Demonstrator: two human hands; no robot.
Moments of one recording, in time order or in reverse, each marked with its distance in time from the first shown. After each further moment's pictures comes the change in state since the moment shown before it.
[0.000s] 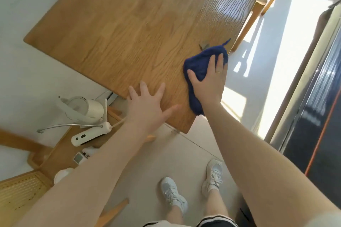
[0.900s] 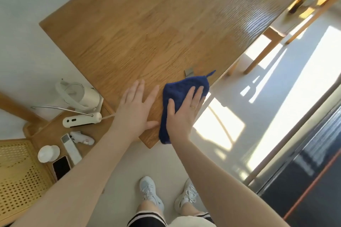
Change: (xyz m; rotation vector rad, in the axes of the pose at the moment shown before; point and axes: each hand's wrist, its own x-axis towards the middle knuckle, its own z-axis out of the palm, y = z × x) left_hand 0.003 0.057 -0.017 0.059 0.112 -0.043; right_hand -0.019 0.014 -0.008 0.282 -0.162 -0.089
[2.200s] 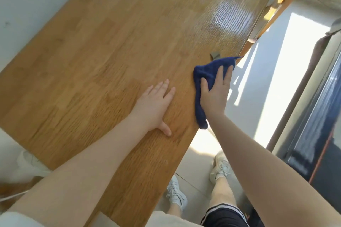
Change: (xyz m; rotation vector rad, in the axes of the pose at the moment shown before) left_hand 0.208 0.061 -0.076 0.162 -0.195 0.410; right_hand 0.233 0.010 -0.086 -0.044 0.218 0.087
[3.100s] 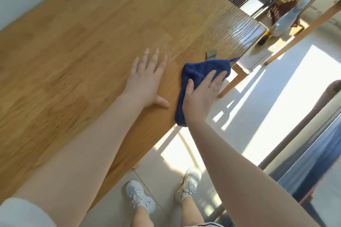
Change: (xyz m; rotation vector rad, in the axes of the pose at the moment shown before) left_hand 0.146 0.055 -0.085 -0.078 0.169 -0.362; right_hand 0.131 0.006 -0.041 -0.104 -0.162 -0.012
